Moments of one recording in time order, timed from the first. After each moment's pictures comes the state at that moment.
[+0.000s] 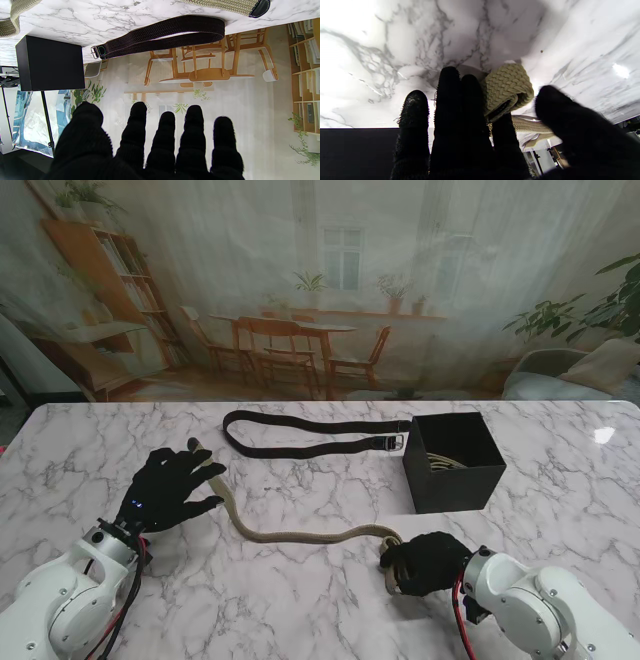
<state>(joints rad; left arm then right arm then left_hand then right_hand) 1.78 -1.05 -1.48 -1.67 1.20 -0.36 0.34 -1.77 -1.01 1.34 -1.75 -0.93 -0.30 0.40 0.83 -0.05 -0.01 0.01 0.56 0.07 0.21 0.45 0.53 0.16 0.14 0.32 0.50 0.22 0.24 0.49 0.10 0.26 0.67 0.53 0.38 -0.49 1.05 -0.03 0.52 0.07 0.36 0.37 1.04 0.15 0.37 0.27 0.99 0.11 0.38 0.45 0.44 0.28 1.14 0.56</state>
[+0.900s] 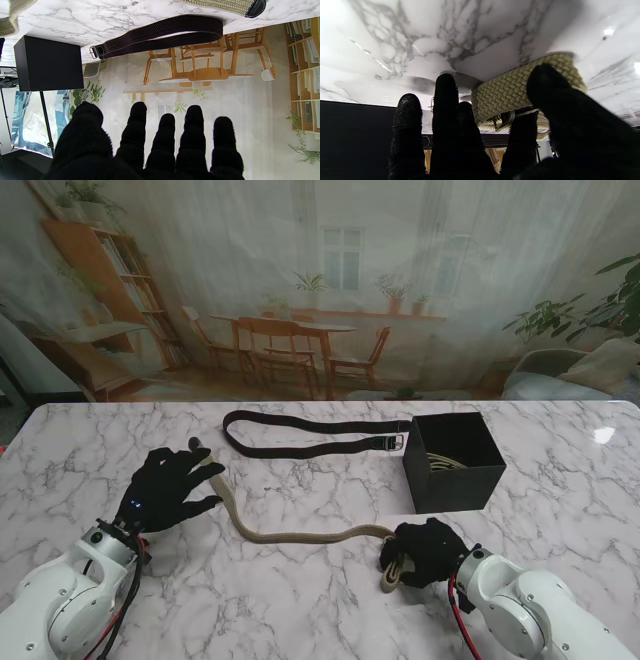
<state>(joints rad) 1.78 -1.05 -1.49 -1.67 1.21 -0.36 0.35 -1.72 -1.00 1.26 -1.63 -1.08 -0.28 0.14 0.83 -0.05 -0.01 0.01 0.56 0.07 0.21 0.45 0.50 0.16 0.14 0.32 0.50 0.22 0.24 0.49 0.10 0.26 0.67 0.53 0.55 -0.63 0.94 -0.18 0.63 -0.31 0.69 0.35 0.57 0.24 0.43 0.32 0.81 0.16 0.66 0.60 0.37 0.39 1.04 0.53</state>
